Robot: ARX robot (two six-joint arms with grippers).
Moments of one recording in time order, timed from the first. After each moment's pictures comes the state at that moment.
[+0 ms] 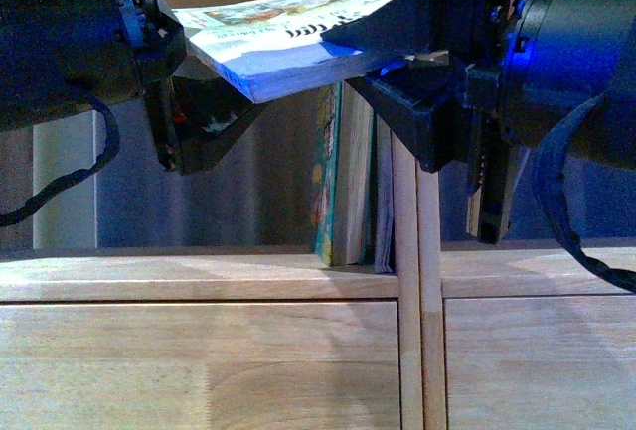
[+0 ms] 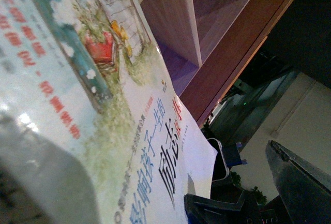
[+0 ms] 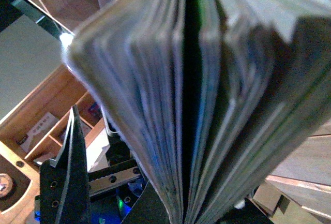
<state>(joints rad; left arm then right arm) -0.29 1.46 1.04 1.02 0.79 -1.03 0.47 1.28 0.81 0.94 -0.29 1.12</state>
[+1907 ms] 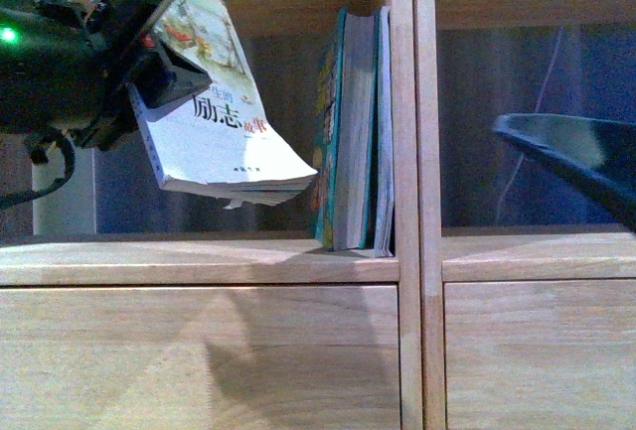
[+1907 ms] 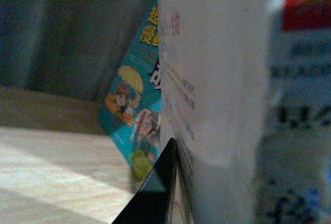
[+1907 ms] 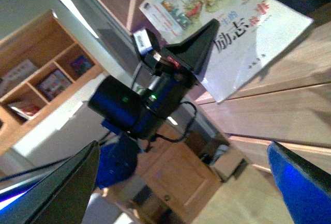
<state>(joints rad) -0.24 1.44 1.11 0.61 0.31 -0.46 0.35 0.84 0.54 0.70 -0.51 0.93</state>
